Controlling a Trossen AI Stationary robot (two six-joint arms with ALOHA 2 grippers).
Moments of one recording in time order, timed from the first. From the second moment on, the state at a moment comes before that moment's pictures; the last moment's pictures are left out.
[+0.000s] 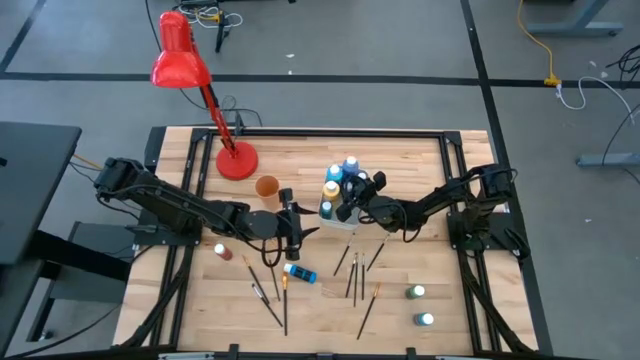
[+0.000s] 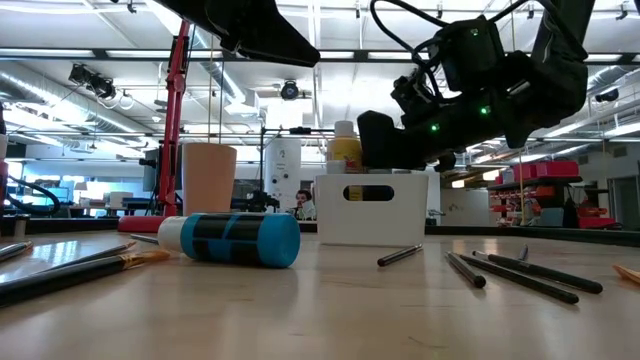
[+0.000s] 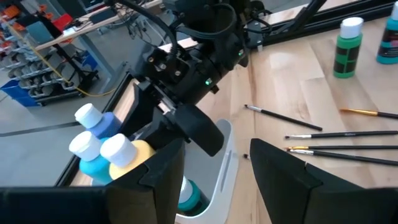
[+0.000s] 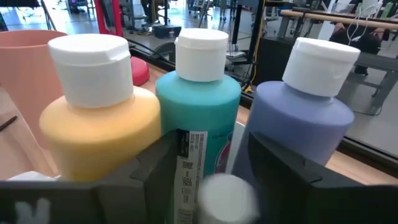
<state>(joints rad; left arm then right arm) -0.27 1.42 0.86 0.18 -0.53 0.14 0.01 1.81 0.58 1.01 0.83 0.12</state>
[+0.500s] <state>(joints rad) -0.27 1.42 0.86 0.18 -0.53 0.13 0.04 1.81 0.58 1.08 0.89 -0.01</state>
